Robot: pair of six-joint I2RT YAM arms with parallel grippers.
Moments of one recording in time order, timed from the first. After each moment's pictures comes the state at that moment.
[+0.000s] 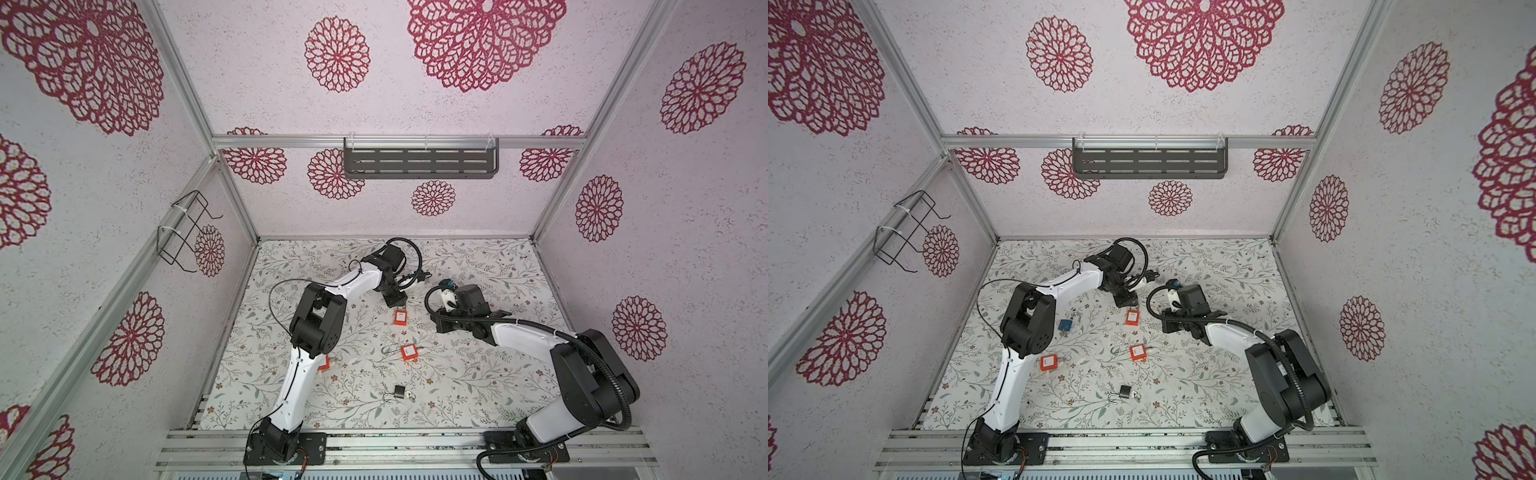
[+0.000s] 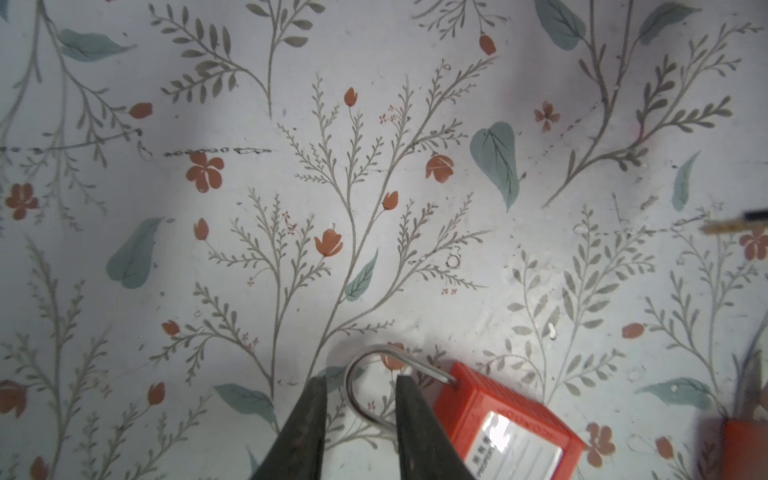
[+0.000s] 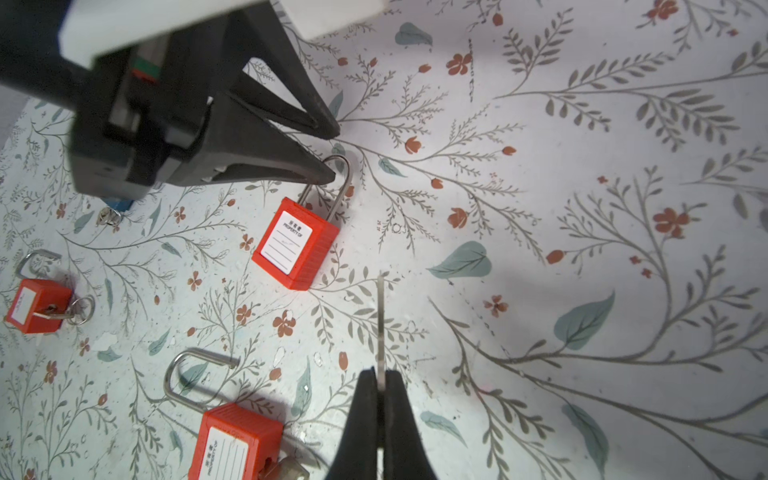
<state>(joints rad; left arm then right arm) -0.54 2.33 1.89 -0.75 0.26 0.63 0.48 1.55 0.79 -0.05 -0.23 0.24</state>
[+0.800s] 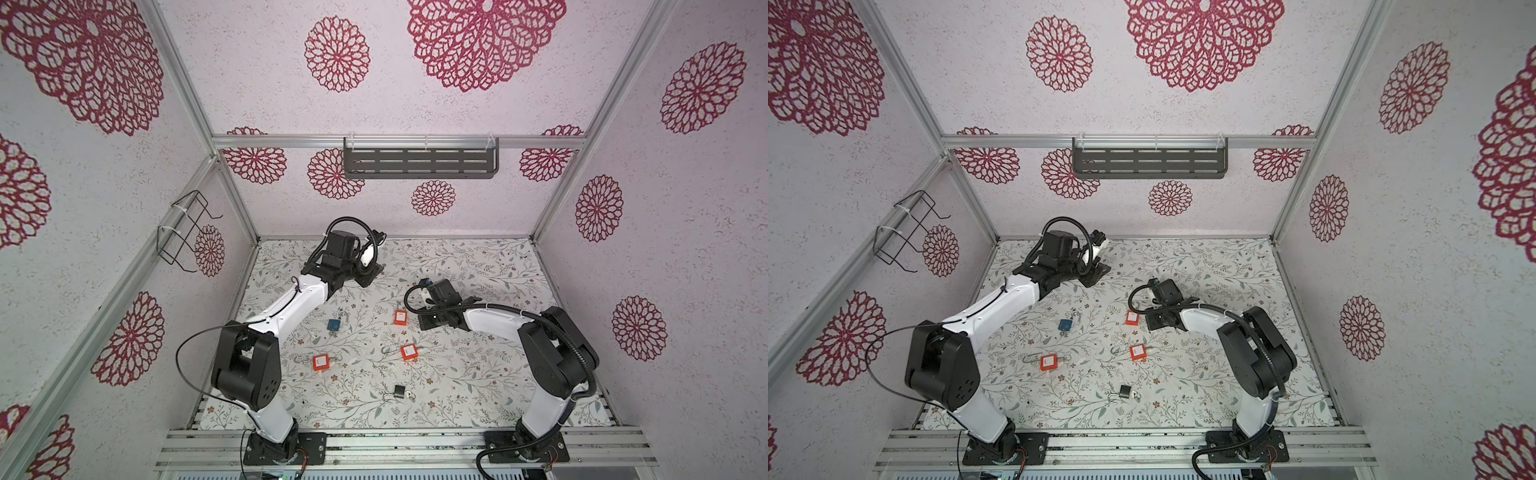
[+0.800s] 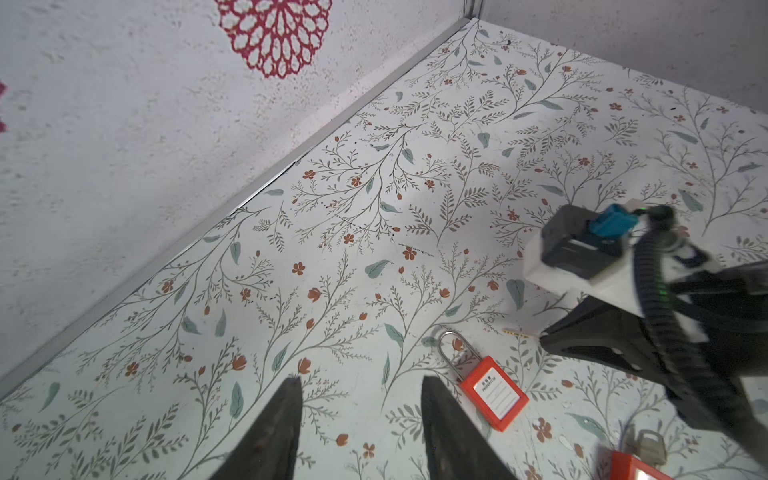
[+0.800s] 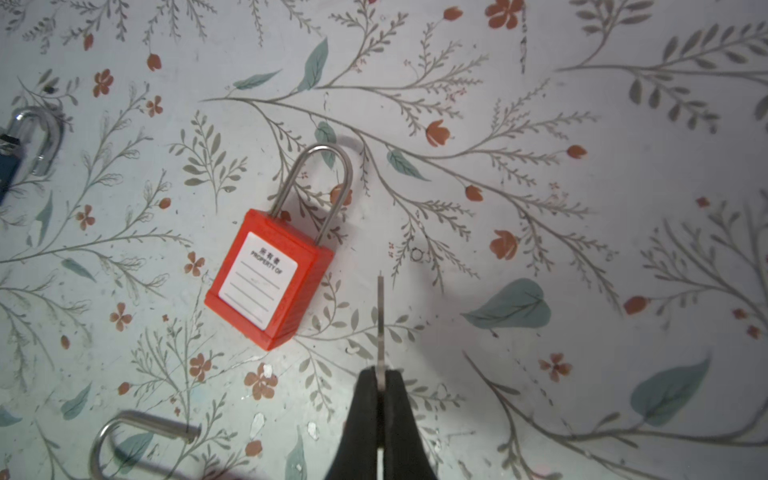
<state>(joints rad) -0.38 1.65 1.32 -0.28 0.26 0.29 0.61 1.80 1.07 -0.24 -0.06 0.26</state>
